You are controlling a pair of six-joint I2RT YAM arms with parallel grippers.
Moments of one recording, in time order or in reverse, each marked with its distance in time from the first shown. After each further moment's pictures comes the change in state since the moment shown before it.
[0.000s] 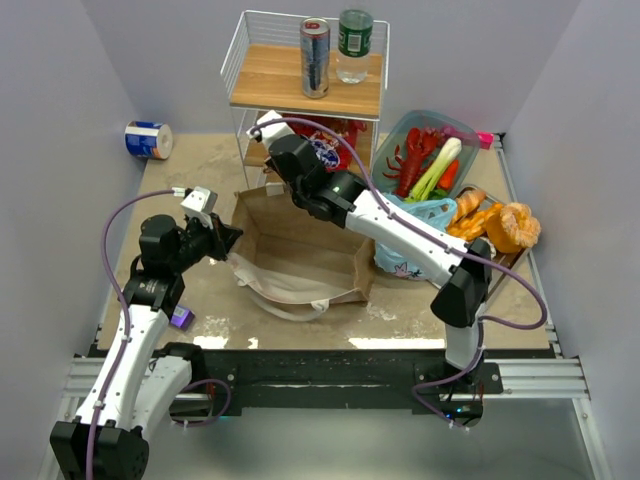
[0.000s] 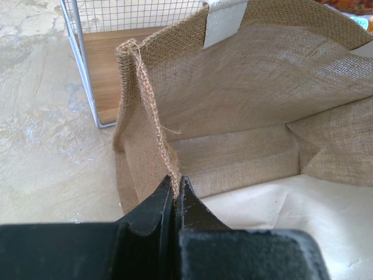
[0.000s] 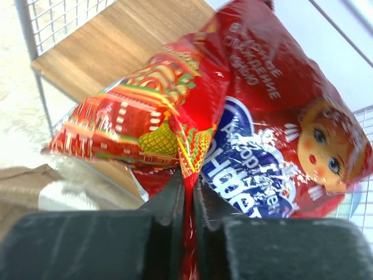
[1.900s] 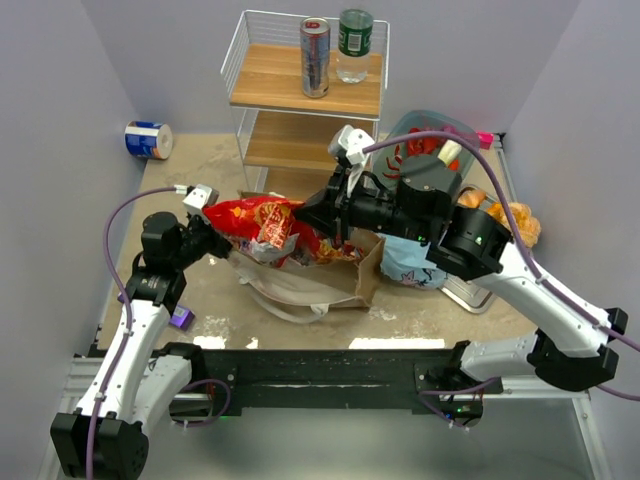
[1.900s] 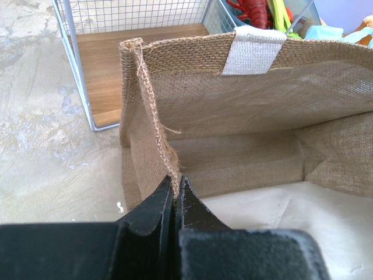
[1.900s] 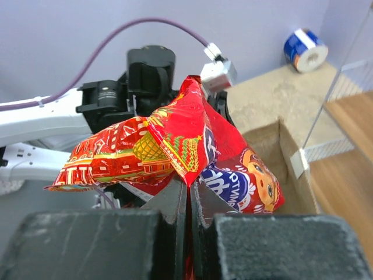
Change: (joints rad) left arm 0.000 0.037 0.000 0.036 0.019 -0.009; right arm 0.067 -0.663 -0.308 0.012 -0.889 0.333
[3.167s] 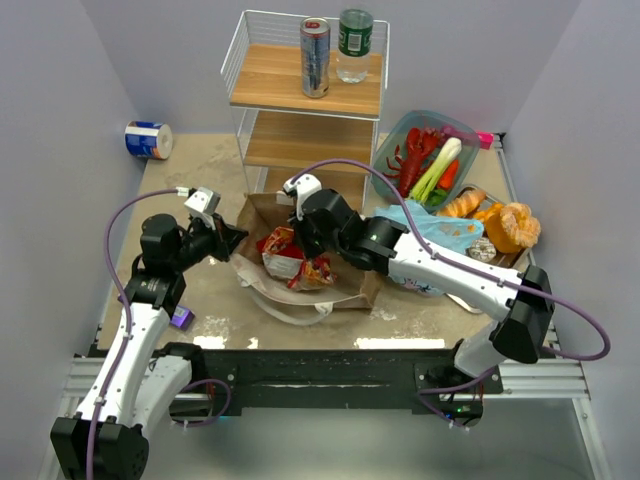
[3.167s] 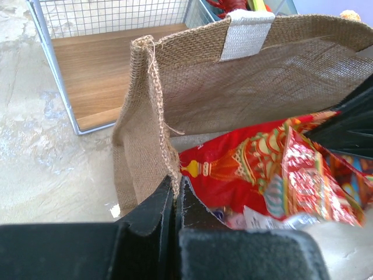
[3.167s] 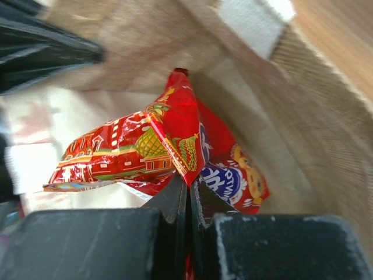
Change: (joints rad) left arm 0.000 -0.023 -0.008 0.000 0.063 0.000; right arm -0.004 0.262 -0.280 -0.001 0.391 0.183
